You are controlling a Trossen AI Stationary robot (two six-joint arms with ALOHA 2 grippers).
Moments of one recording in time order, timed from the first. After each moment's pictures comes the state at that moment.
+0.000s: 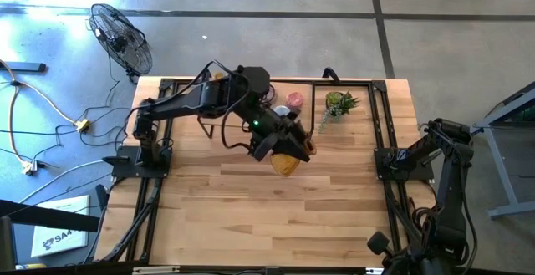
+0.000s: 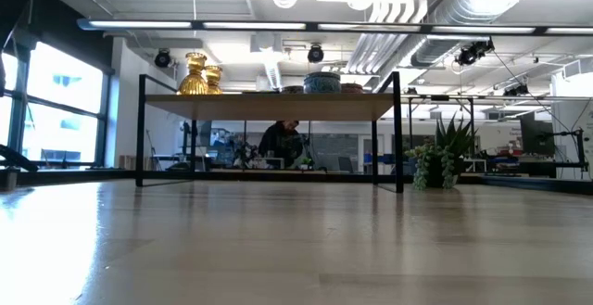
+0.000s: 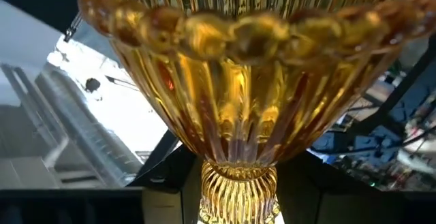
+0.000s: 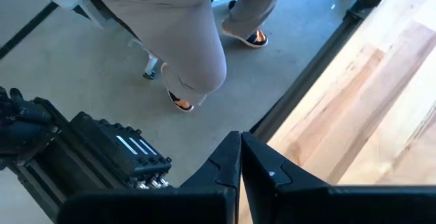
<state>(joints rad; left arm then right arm) -0.03 1.89 2.35 -0.58 0.60 2.64 1.28 1.57 1.36 -0.75 0.23 0.53</state>
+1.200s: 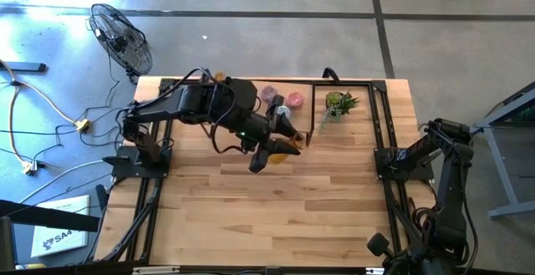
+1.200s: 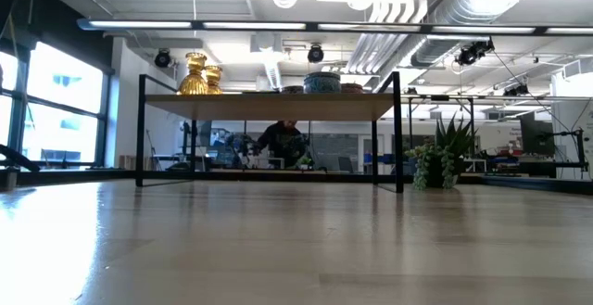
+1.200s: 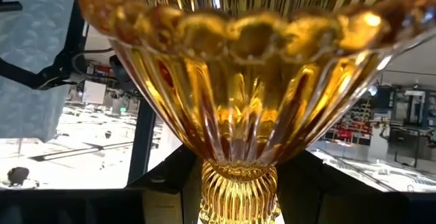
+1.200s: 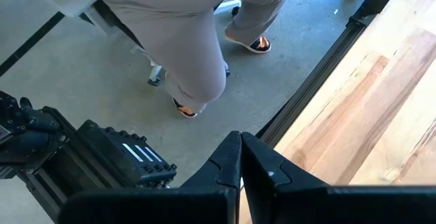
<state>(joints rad) -0.11 1.81 2.35 -0.81 0.15 3.04 1.28 1.57 1.36 -0.72 0.23 0.54</state>
